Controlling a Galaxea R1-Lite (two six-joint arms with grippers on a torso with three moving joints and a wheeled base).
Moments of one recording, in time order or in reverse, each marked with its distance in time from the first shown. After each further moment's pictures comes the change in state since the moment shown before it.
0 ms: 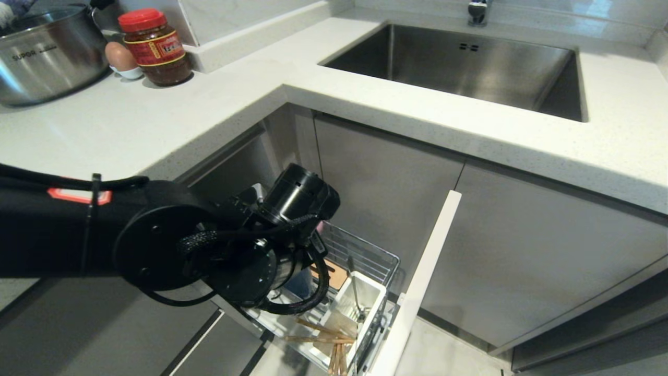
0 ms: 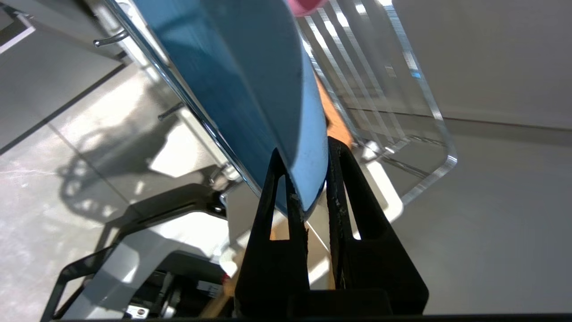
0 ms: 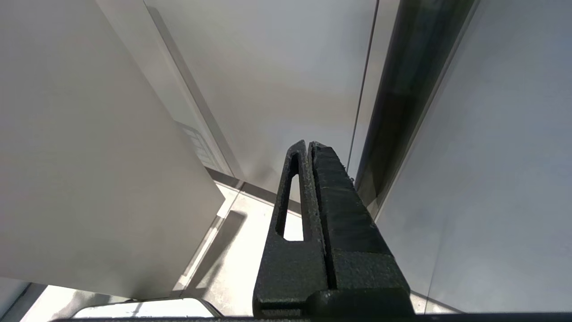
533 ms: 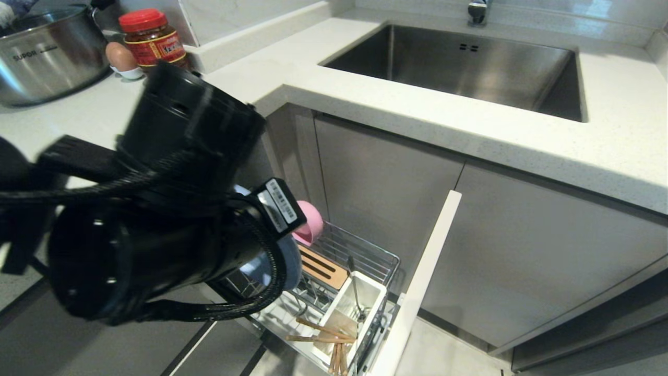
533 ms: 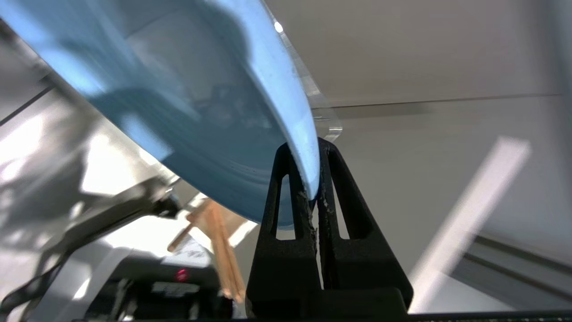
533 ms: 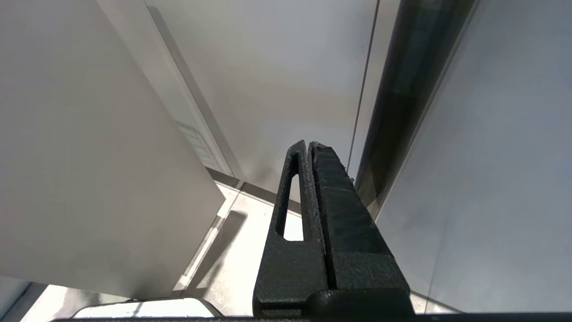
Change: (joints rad) left arm -0.130 -0.258 -0.054 0.070 0.025 0.033; right arm 0.000 0.000 0.000 0.000 0.000 0.000
